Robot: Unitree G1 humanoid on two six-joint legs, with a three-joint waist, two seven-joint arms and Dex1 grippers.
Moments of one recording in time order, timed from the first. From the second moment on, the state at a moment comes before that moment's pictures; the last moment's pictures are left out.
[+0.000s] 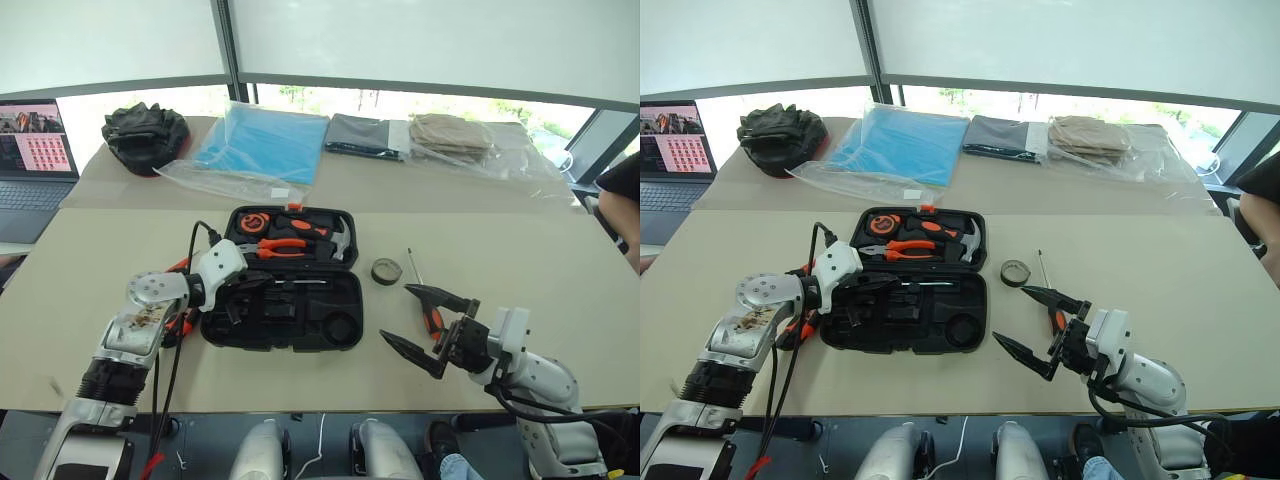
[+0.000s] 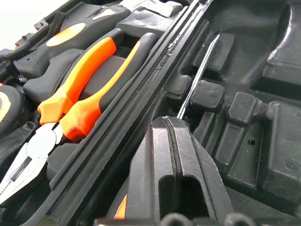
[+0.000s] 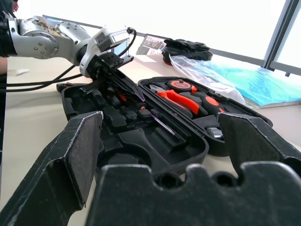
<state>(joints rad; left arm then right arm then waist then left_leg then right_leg) -0.38 0.62 -0.08 0.13 -0.15 0.16 -0.99 0.14 -0.48 -0.06 -0.31 0.50 -0.15 0.94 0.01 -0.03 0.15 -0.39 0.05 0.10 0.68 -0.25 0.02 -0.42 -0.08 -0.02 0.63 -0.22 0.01</state>
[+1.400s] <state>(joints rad) 0.18 0.73 0.33 -0.20 -0.59 0.05 -1.30 -0.18 -0.62 -0.09 -0.39 0.56 1.11 0.24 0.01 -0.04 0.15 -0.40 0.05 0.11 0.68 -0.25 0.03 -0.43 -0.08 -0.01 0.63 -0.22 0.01</state>
